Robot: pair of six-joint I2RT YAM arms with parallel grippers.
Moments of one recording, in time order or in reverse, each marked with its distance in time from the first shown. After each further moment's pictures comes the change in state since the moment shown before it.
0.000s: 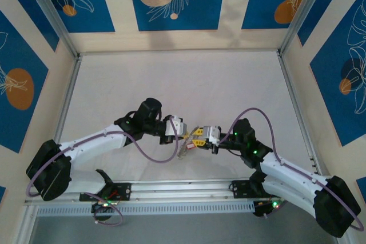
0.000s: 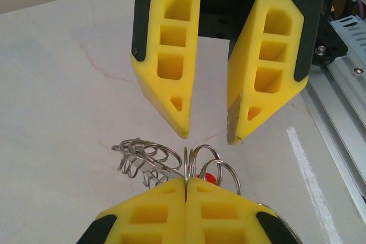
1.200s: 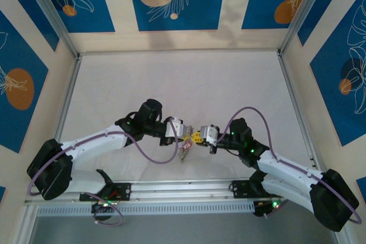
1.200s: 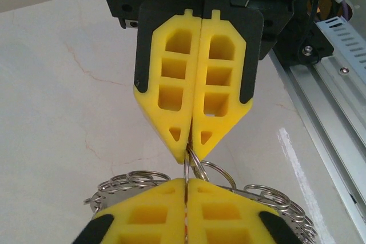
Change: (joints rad) left arm -0.005 0.010 -0.013 0.006 0.032 0.008; right arm 0.016 0.068 0.000 0.037 0.021 -0.016
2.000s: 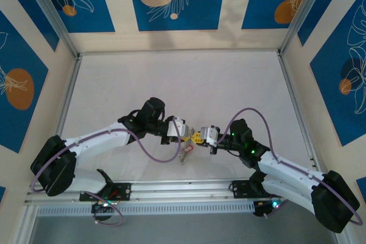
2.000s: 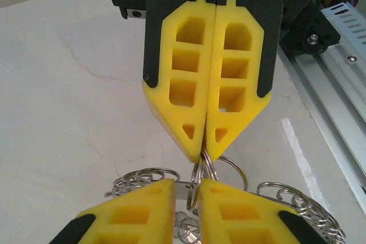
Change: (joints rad) left arm -0.002 0.045 0.040 -0.039 -0.016 0.058; right arm 0.004 -0.019 -0.008 -0.008 0.016 -0.011
